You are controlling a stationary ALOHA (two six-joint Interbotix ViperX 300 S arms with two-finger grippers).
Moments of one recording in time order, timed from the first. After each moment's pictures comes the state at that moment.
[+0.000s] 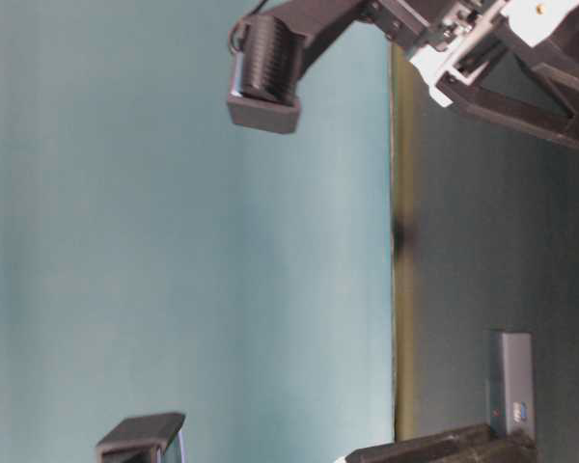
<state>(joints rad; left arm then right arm) -0.07 -0.16 0.88 0.04 -0.04 -0.19 0.16 0.19 0.79 0.06 -0.21 0.12</state>
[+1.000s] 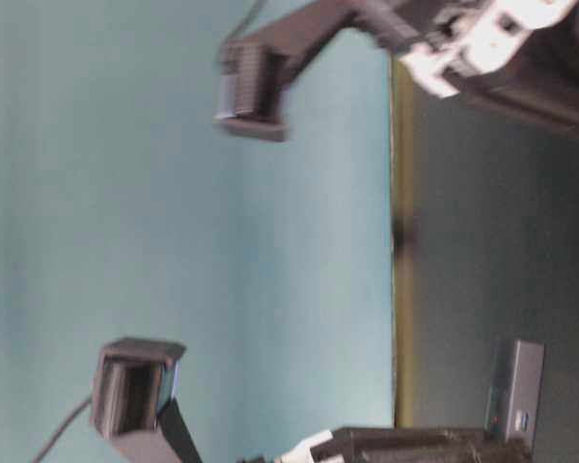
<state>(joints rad) -0.08 -0.11 0.68 0.04 0.32 -0.17 0.15 0.11 0.74 0.06 -0.09 0.17</state>
